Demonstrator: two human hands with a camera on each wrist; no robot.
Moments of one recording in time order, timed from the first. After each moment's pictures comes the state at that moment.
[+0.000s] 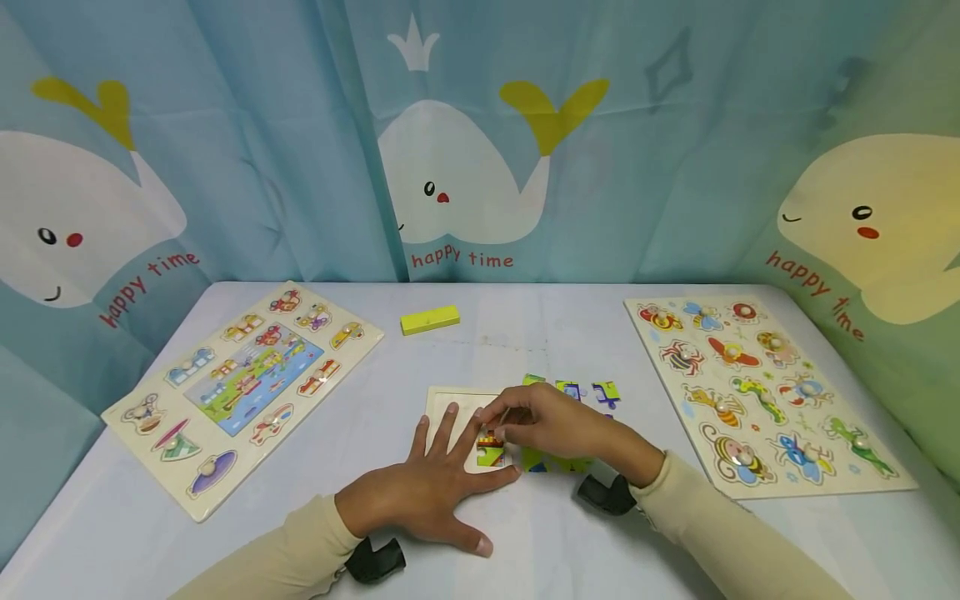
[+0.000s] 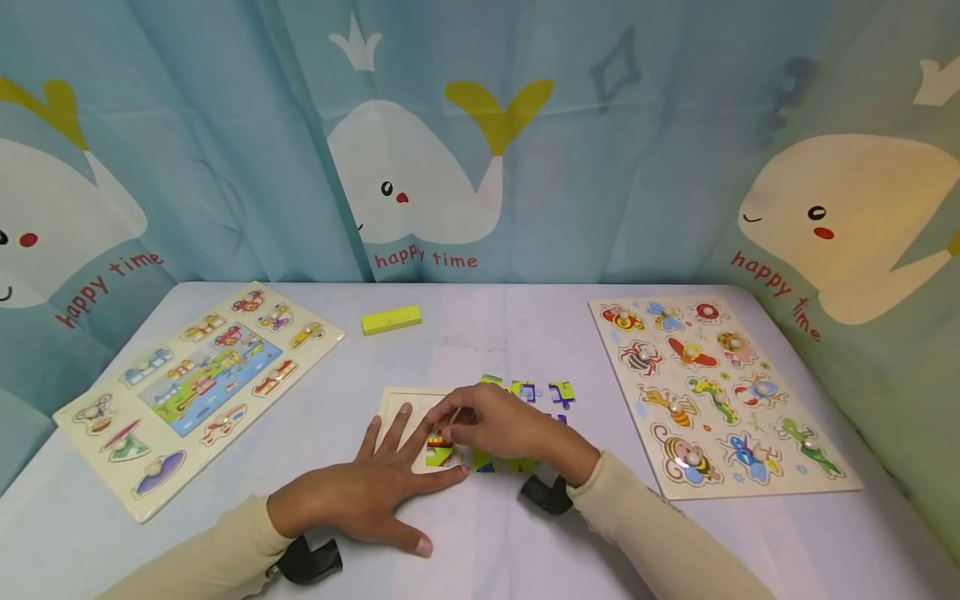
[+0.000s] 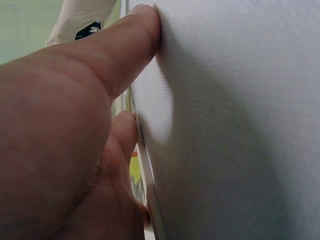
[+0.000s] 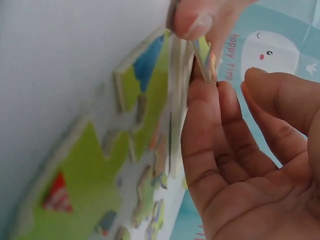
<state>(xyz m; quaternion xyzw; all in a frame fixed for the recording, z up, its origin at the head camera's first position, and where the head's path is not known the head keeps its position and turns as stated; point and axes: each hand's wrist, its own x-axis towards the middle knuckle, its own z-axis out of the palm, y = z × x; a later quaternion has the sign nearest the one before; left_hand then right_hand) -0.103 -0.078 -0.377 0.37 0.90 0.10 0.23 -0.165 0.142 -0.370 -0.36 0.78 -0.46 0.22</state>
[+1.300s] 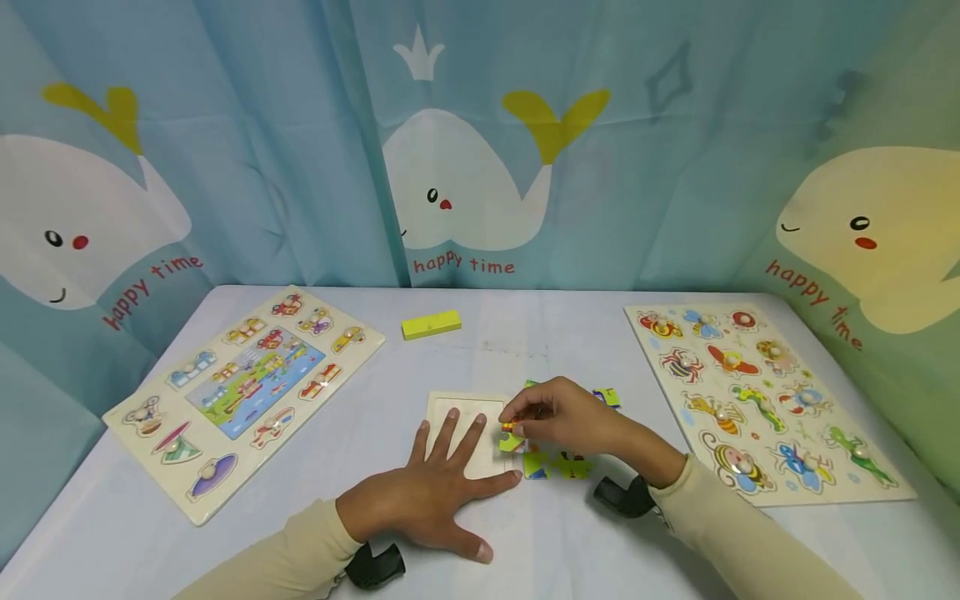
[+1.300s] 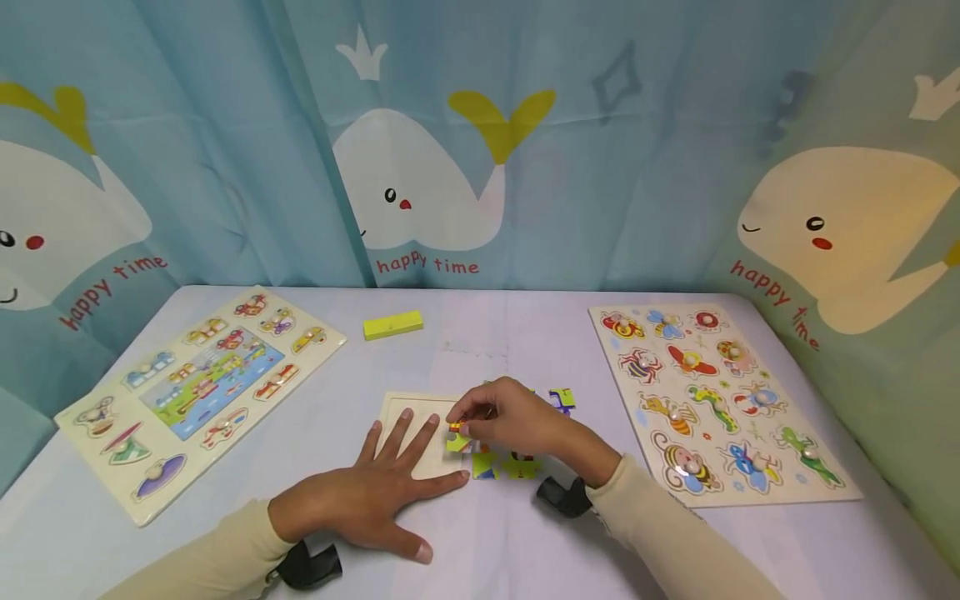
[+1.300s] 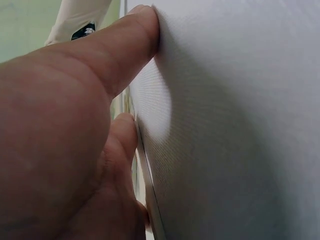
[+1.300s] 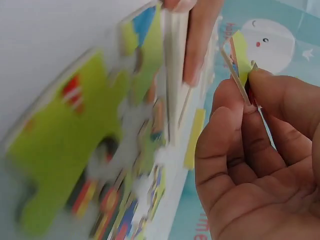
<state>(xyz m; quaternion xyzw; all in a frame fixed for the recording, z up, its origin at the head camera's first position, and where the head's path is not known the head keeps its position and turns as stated) -0.103 -0.078 -0.378 0.36 0.90 0.10 0.22 -0.170 0.160 -0.362 -0.34 0.80 -0.45 0.19</state>
